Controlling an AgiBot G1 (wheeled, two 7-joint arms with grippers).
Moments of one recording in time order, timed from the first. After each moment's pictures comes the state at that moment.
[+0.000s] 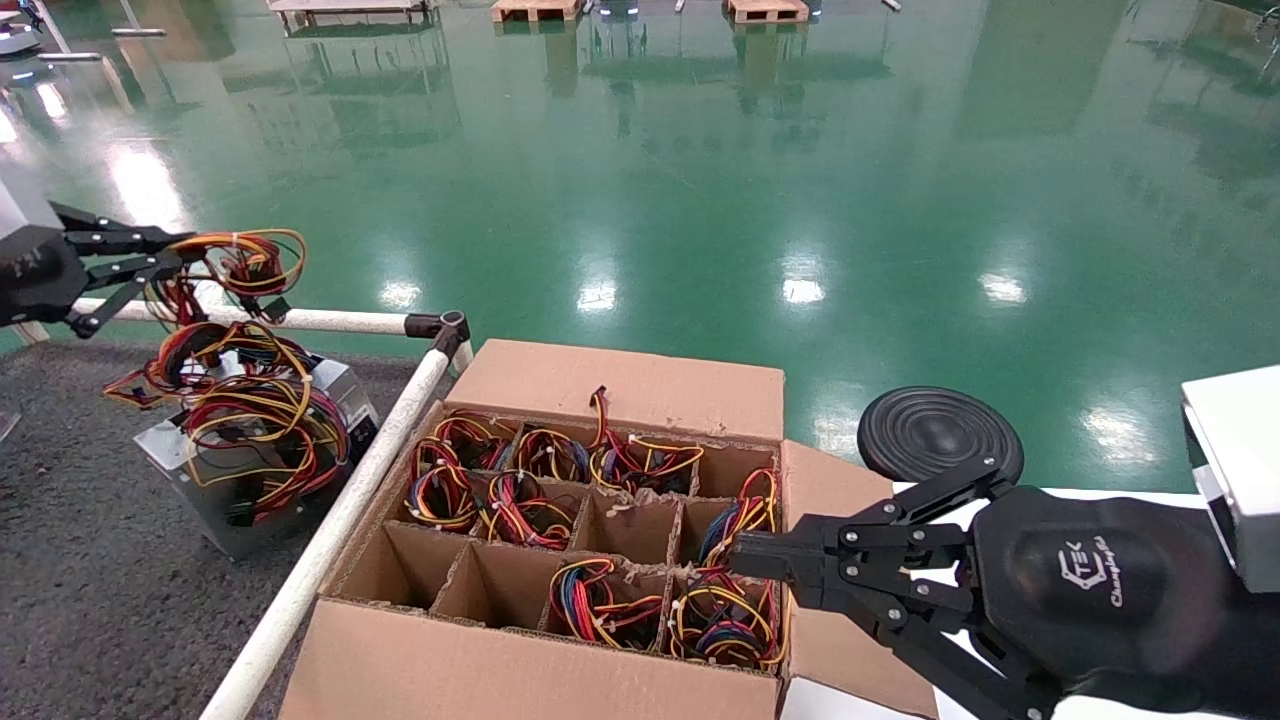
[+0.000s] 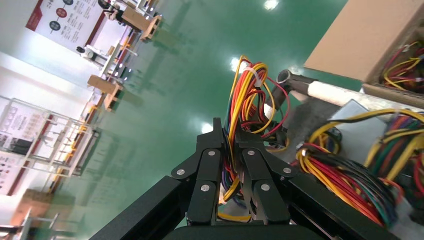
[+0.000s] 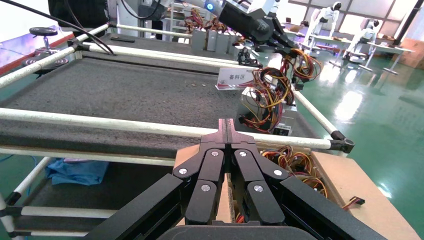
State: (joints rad) left arm -1.84 0.60 1.01 -0.39 0.91 1.11 0.54; right arm 1.07 -0.61 -0.28 1.28 -0.73 -1.50 0.19
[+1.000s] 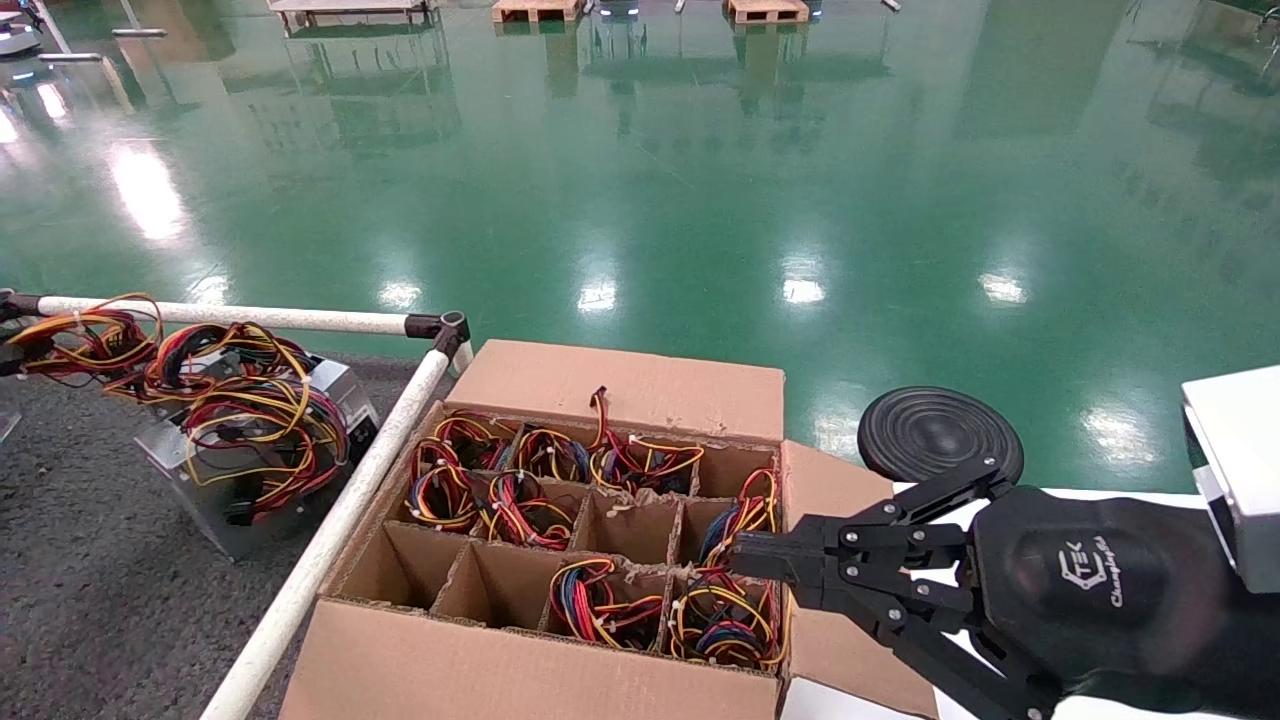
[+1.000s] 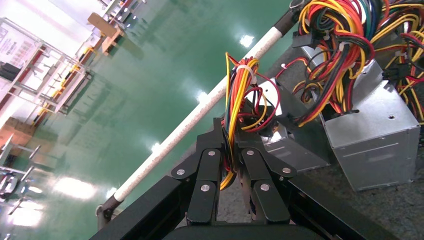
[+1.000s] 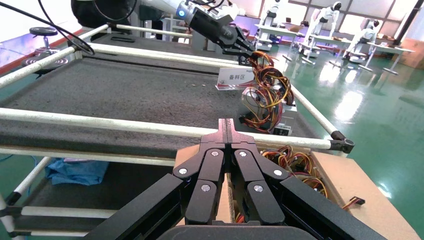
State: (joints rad) left arm -1.70 0.43 0.98 -0.34 0.81 1.16 0.51; right arm 1.07 -0.61 -0.28 1.28 -0.73 -1.50 0.19
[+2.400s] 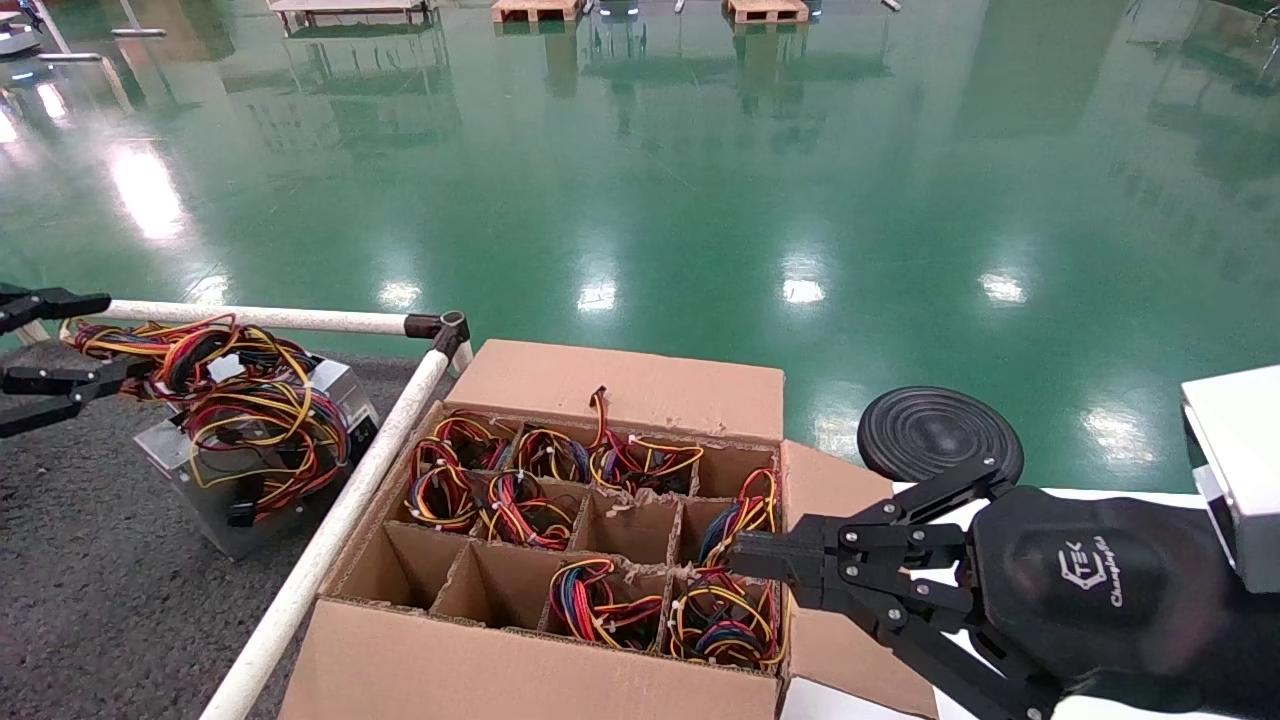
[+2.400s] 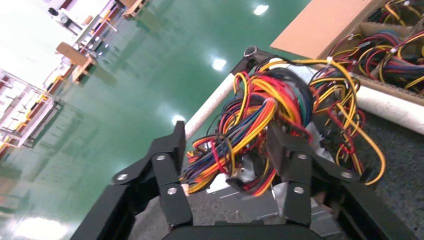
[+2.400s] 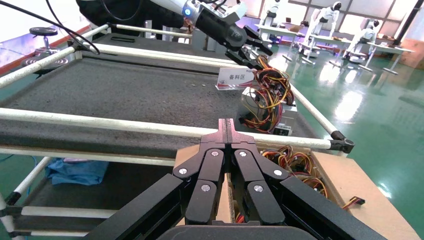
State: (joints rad) left arm -1.73 0.46 1.02 -0.41 0.80 1.22 0.46; right arm 1.07 -0.61 -0.28 1.28 -0.73 -1.50 0.19
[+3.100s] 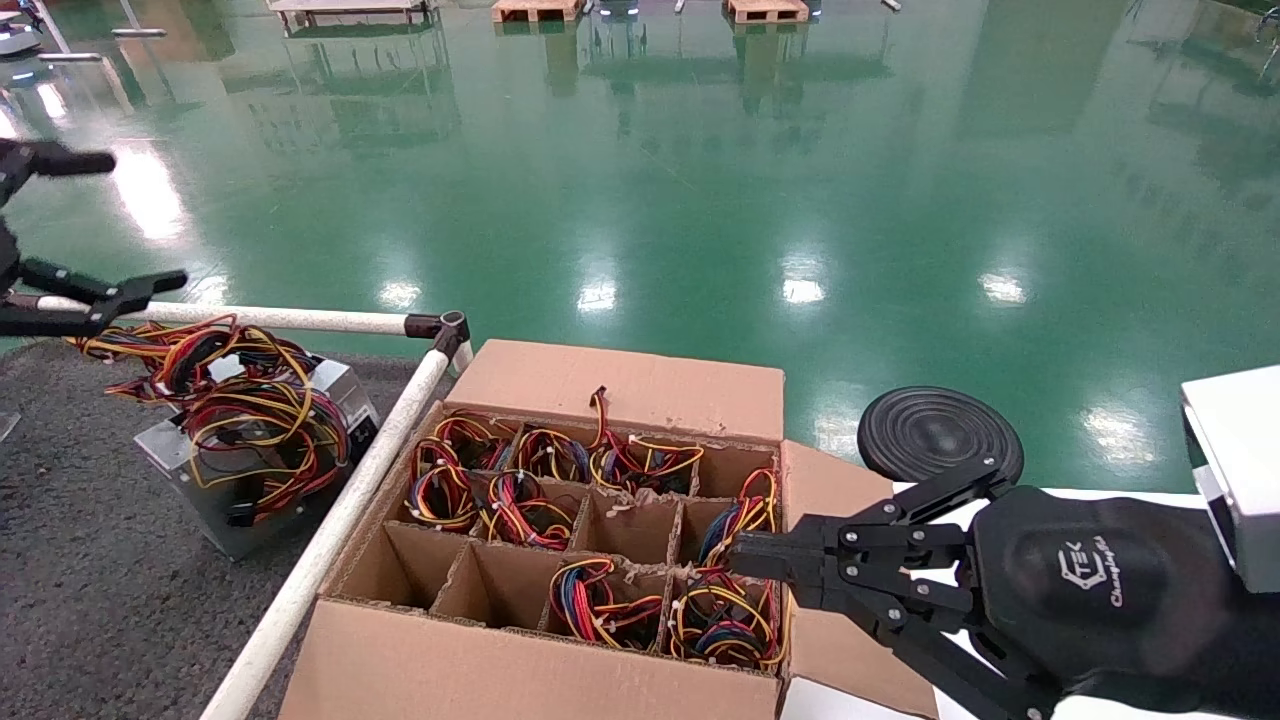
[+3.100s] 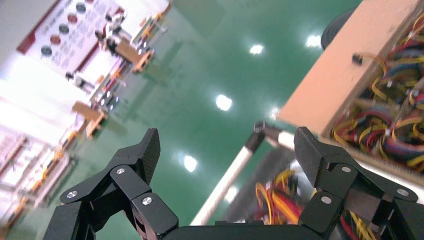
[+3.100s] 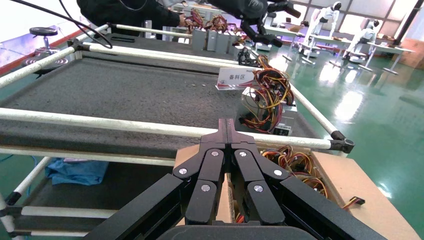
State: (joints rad) left arm -1.86 0.50 0.98 -0.52 0.82 1.28 0.42; right arm 1.07 -0.61 -0.28 1.28 -0.73 -1.50 0.19
